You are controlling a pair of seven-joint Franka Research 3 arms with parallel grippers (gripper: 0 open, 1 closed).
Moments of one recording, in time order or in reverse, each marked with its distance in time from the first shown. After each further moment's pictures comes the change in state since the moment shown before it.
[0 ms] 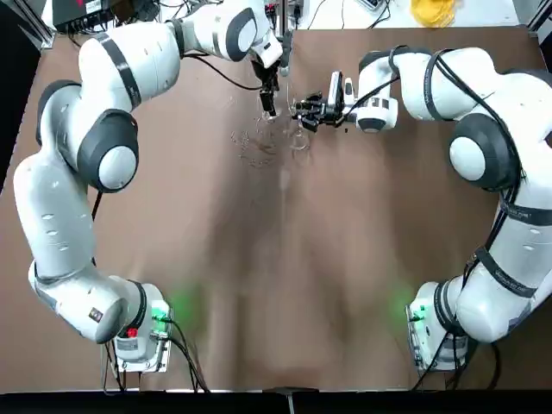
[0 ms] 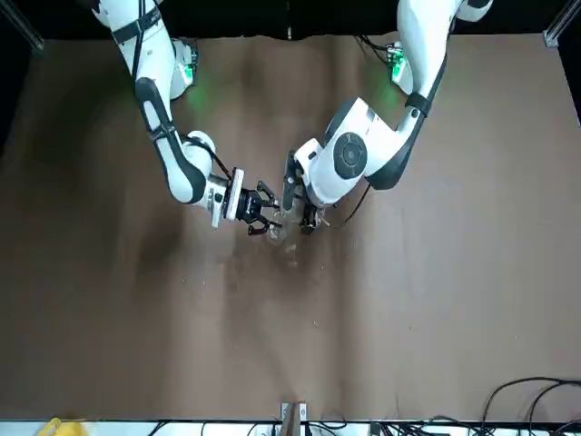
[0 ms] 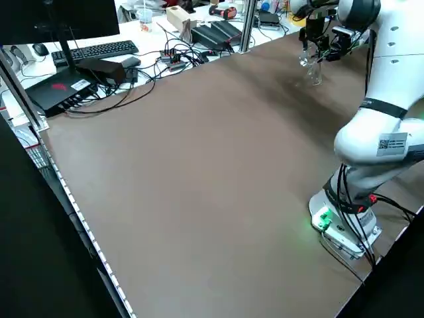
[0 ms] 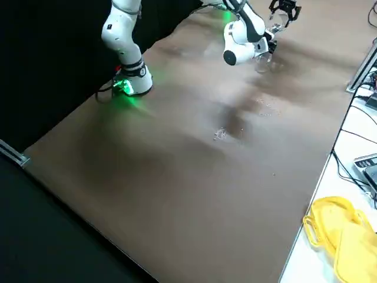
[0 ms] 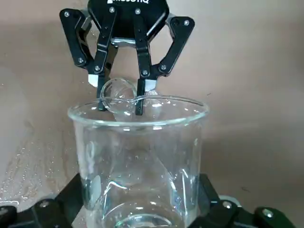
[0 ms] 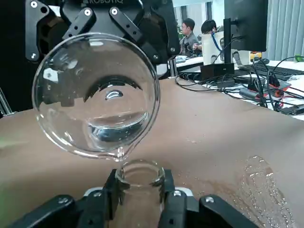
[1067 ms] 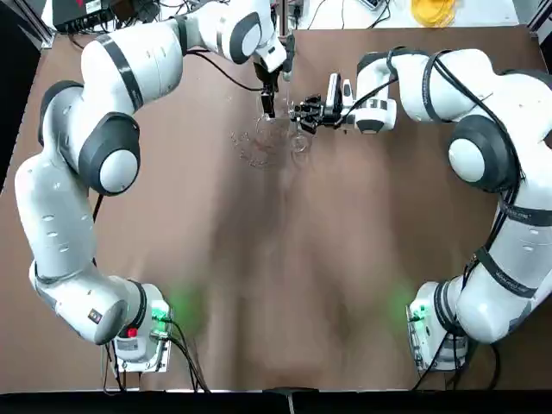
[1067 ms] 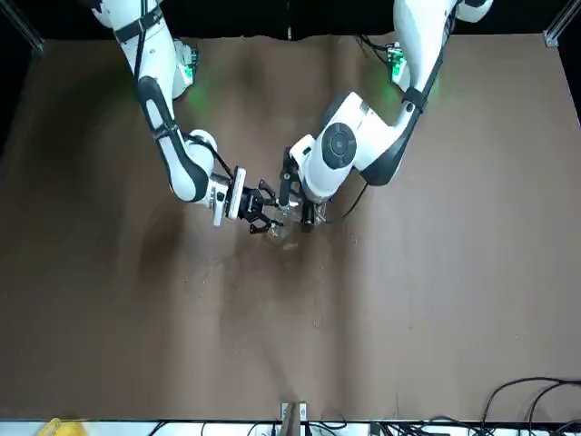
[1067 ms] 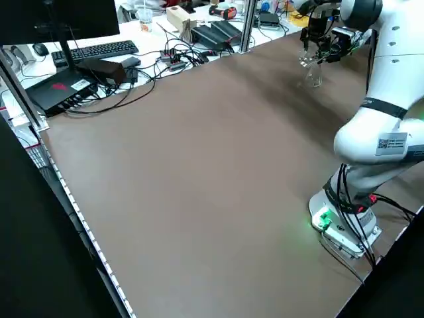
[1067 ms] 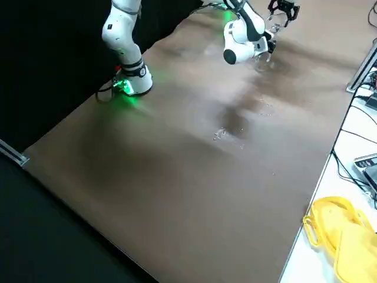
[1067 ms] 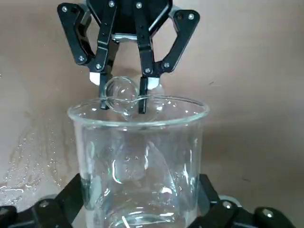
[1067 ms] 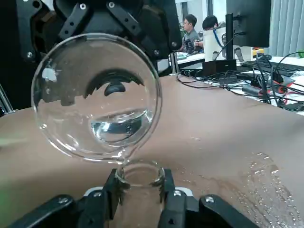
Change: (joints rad) left arm -0.026 -0.001 0.002 0.010 0.087 -0.022 -0.060; right arm 0.014 0.000 0.000 0.000 0.000 0.014 0.007
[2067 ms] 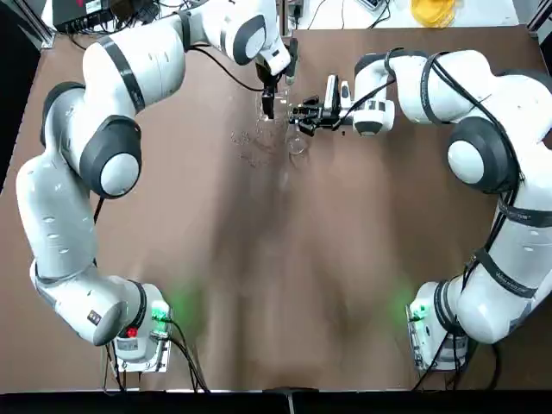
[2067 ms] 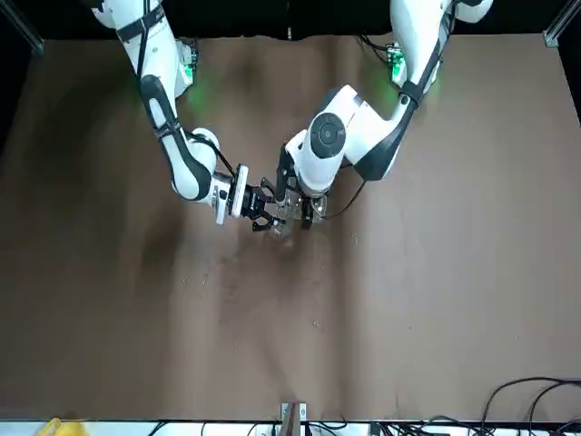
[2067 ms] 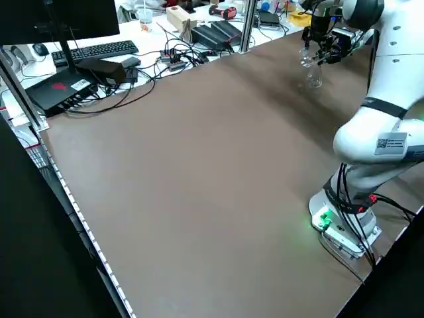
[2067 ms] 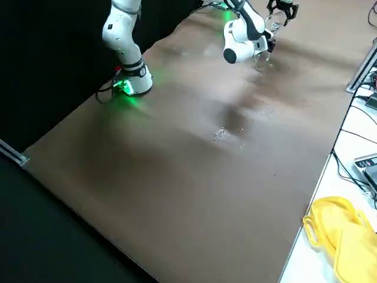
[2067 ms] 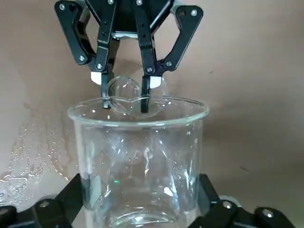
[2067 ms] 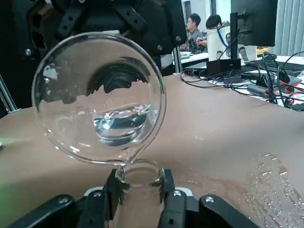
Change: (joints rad) left arm -0.028 -0.001 0.004 0.021 0.080 -0.043 -0.057; right arm 0.013 0.001 0.000 0.000 0.000 0.001 0.000
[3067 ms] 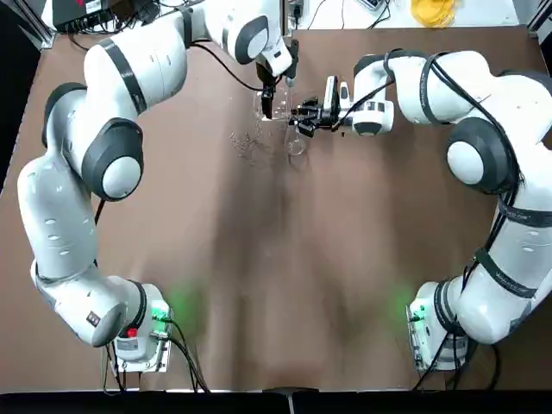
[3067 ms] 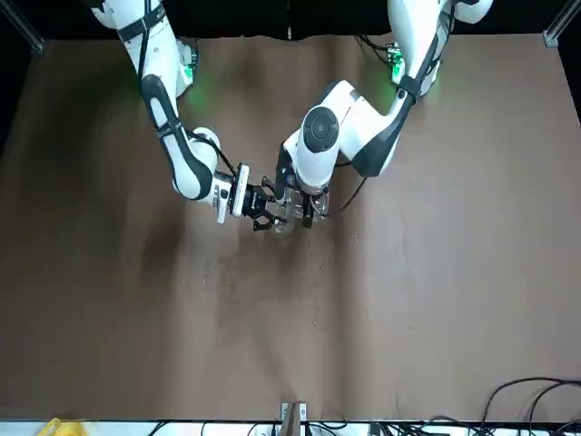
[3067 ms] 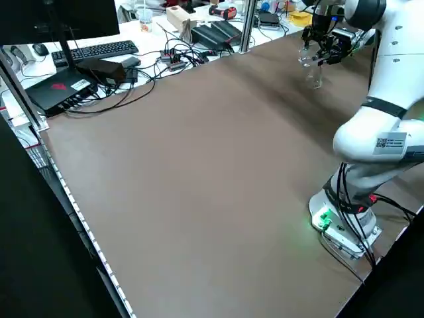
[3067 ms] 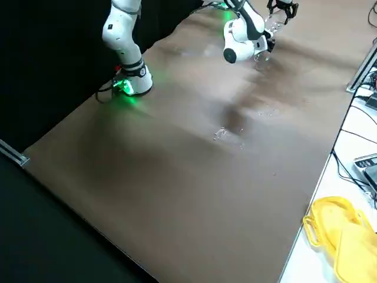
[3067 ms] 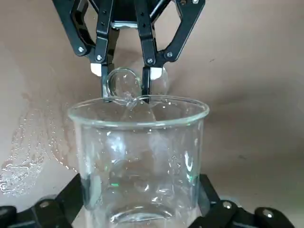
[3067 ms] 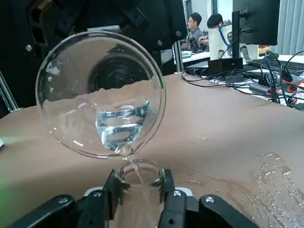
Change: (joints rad) left arm -0.026 0.000 0.020 0.018 0.047 -0.045 -0.024; right arm 0.005 0.001 0.000 -0.001 0.000 0.001 0.000
